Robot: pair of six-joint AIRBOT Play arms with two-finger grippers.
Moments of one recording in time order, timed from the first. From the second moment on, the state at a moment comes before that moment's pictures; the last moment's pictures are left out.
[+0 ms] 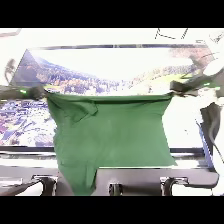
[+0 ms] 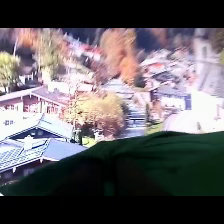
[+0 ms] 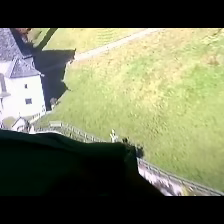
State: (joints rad) left arm 0.17 -1.28 1.20 0.99 -1.03 -1.40; right arm -0.13 -1.56 1.55 -1.35 1.29 1.58
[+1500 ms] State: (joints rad) left arm 0.11 -1.59 1.15 0.96 -1.18 -1.34; right arm -0.21 -1.67 1.39 -1.36 1.34 1.59
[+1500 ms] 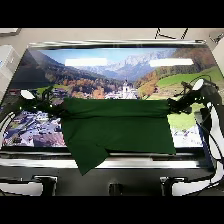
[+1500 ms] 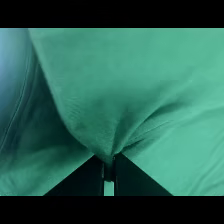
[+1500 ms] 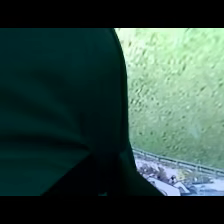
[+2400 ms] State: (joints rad) left arm 0.28 -1.30 0.79 1.02 -1.39 -1.31; right arm -0.44 -1.51 1.23 -1.35 1.60 1.55
